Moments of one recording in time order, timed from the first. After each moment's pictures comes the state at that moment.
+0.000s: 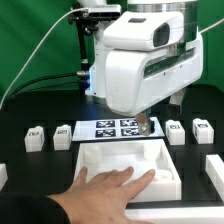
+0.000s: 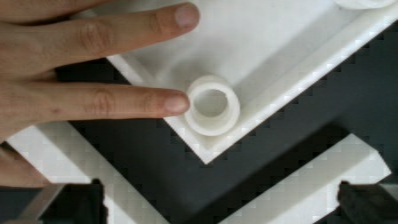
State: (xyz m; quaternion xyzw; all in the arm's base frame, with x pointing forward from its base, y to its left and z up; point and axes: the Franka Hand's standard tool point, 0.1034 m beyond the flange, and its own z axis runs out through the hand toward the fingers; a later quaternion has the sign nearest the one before) arm 0.566 0.057 0.114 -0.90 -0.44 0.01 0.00
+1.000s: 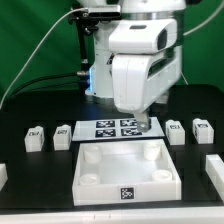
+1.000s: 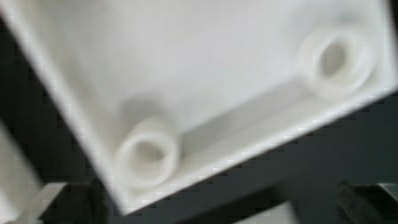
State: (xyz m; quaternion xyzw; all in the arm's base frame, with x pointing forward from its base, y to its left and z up) arm 0.492 0.041 0.091 -0.81 -0.59 0.00 0.00
